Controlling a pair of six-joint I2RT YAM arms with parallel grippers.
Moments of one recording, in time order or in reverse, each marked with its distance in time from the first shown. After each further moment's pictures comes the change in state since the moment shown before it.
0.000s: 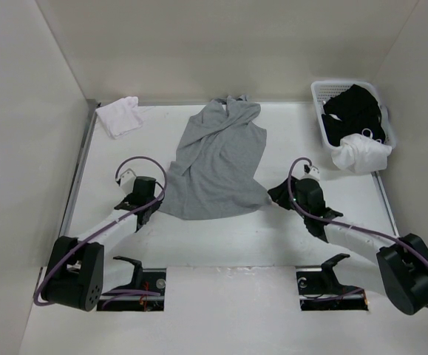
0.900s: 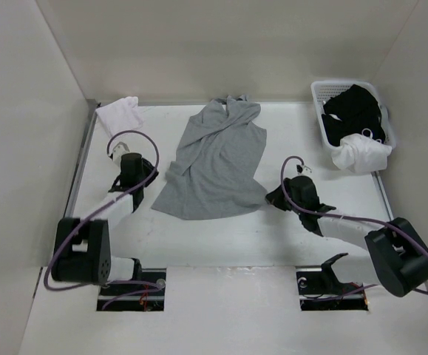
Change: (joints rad) left arm 0.170 0.204 0.195 0.309 0.223 0.053; right arm 0.006 0.134 0.040 0.000 -0.053 -0.001
